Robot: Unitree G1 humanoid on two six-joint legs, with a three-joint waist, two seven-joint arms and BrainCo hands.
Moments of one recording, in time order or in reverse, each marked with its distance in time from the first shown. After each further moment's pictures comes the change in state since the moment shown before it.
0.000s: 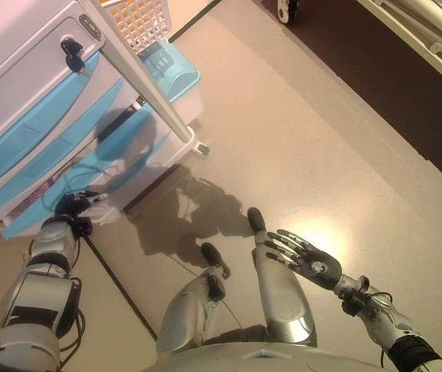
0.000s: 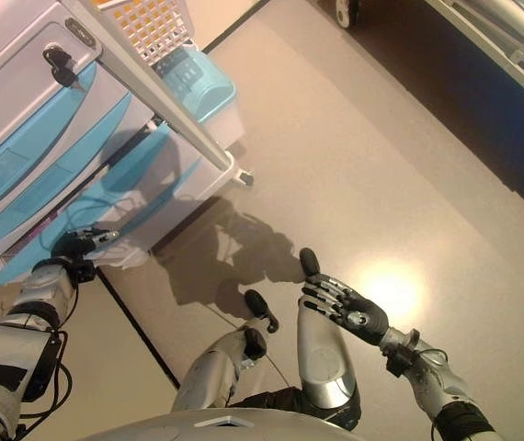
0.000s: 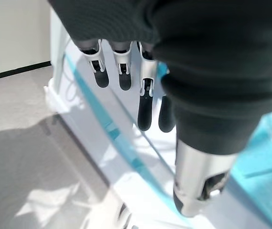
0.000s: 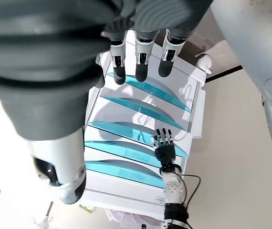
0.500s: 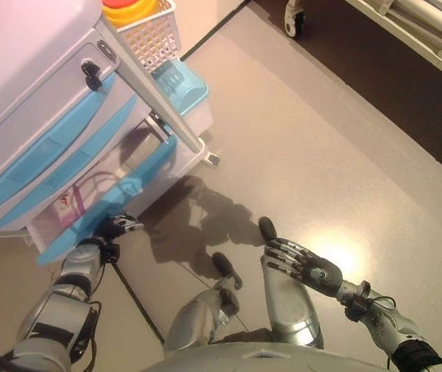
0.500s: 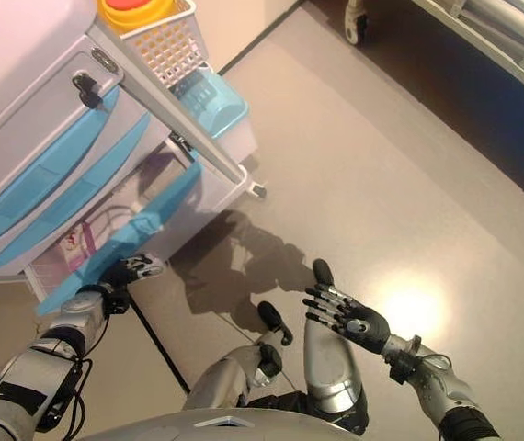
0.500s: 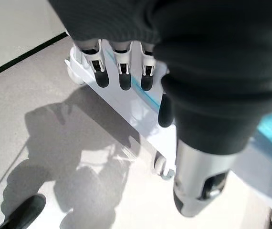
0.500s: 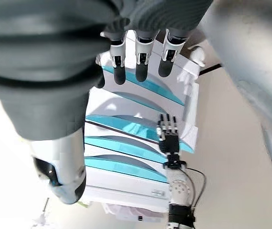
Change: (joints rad) left arm 0.154 -0.128 -0.081 -0.030 0.085 -0.022 -0.088; right arm 0.010 -0.006 -0.018 0.003 -0.039 0.043 0.000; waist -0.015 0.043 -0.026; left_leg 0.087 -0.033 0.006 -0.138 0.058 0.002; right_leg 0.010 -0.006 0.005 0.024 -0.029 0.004
